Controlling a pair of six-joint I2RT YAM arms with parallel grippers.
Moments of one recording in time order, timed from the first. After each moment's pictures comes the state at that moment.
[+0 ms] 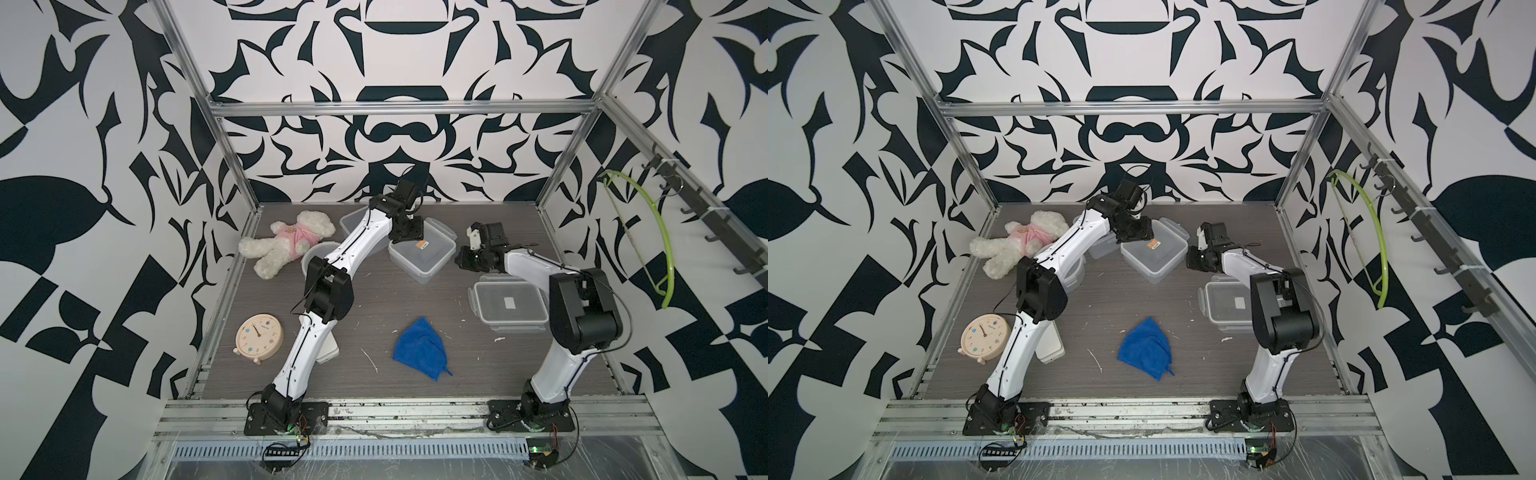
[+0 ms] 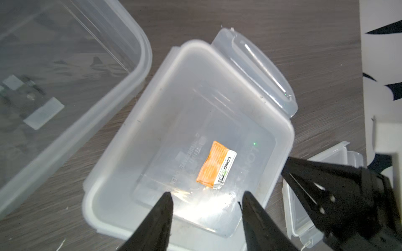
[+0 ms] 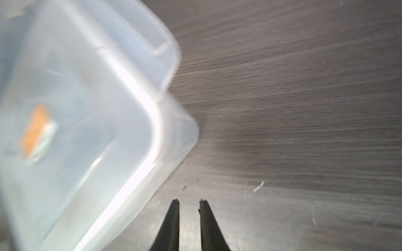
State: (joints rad) left arm -0.60 2.44 2.50 -1.05 0.17 -0.47; right arm 0.17 1.75 1.10 -0.25 -0.29 0.37
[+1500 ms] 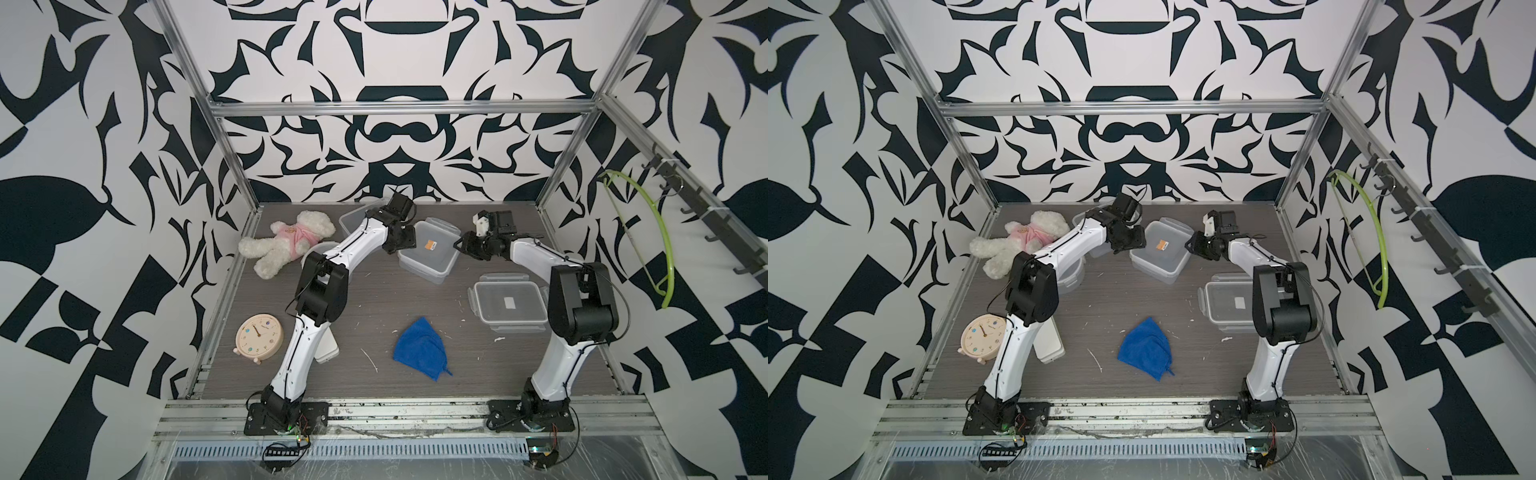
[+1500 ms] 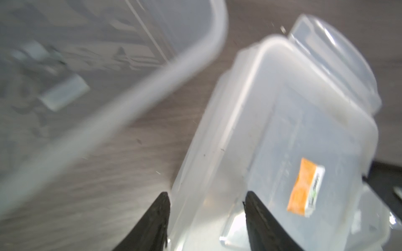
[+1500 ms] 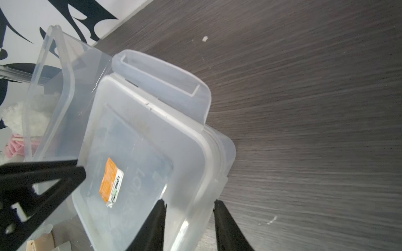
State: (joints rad) left arm -0.61 2.33 2.11 -0.81 0.11 -0.56; right arm 0.07 1.86 1.28 -0.29 -0.42 0.44
